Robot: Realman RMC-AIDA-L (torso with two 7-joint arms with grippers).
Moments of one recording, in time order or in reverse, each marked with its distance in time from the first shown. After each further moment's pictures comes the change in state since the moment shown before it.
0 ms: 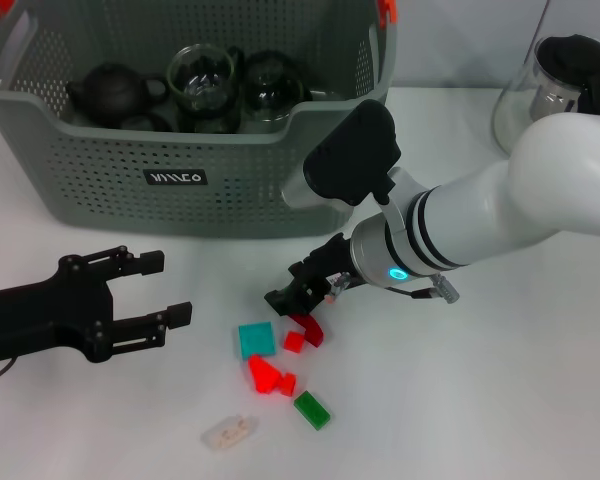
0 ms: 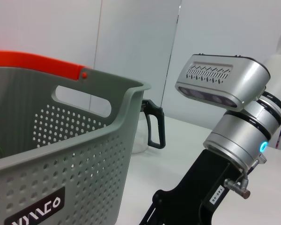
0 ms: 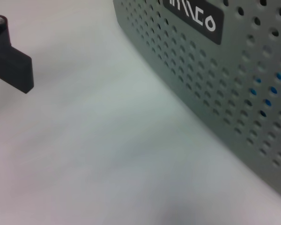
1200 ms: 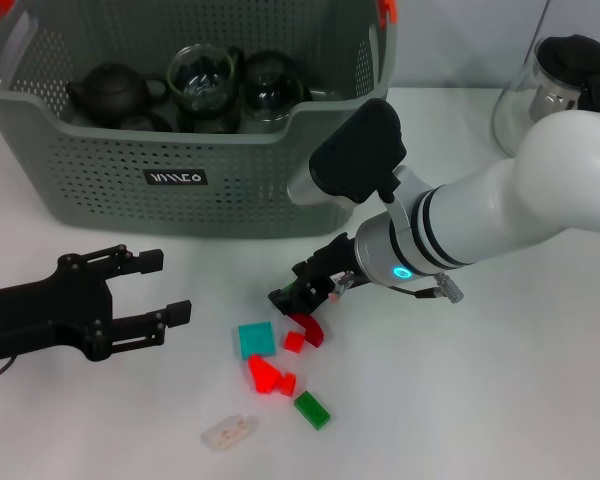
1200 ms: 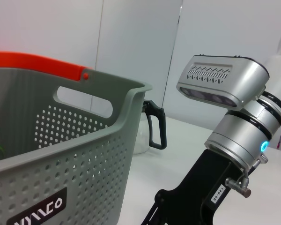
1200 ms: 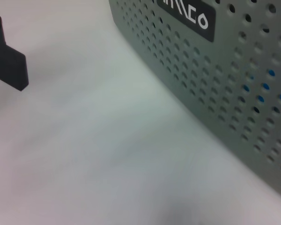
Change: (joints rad) left arm -0.002 0.000 -0.006 0.000 0.002 0.000 0.000; right arm -0.003 -0.007 0.002 0.000 0.009 -0.005 0.003
